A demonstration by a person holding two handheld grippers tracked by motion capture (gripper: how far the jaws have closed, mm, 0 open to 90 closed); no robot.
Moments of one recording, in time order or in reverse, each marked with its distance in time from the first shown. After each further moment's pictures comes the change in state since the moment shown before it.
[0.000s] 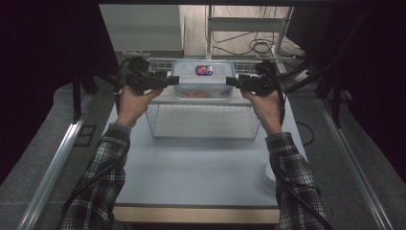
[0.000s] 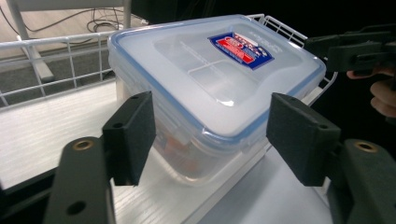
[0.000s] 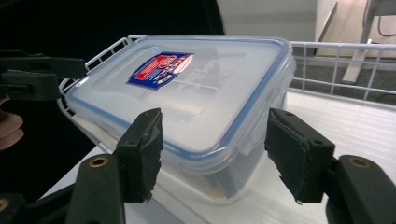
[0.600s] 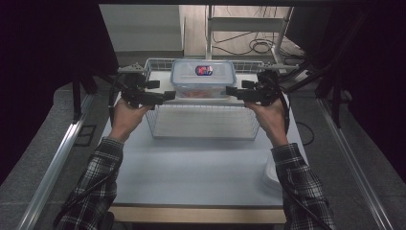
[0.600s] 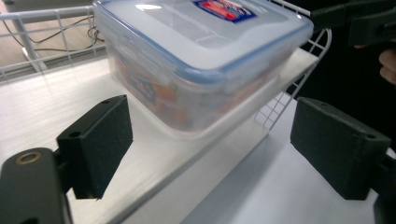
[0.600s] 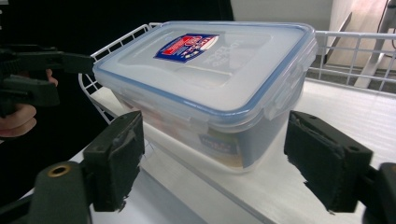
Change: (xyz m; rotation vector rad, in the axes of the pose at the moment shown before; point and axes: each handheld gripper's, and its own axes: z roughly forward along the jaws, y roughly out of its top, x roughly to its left) left arm -0.011 -0.033 -0.015 0.004 0.007 0.098; right arm 0.009 -0.019 -0.015 -0.008 0.039 -0.076
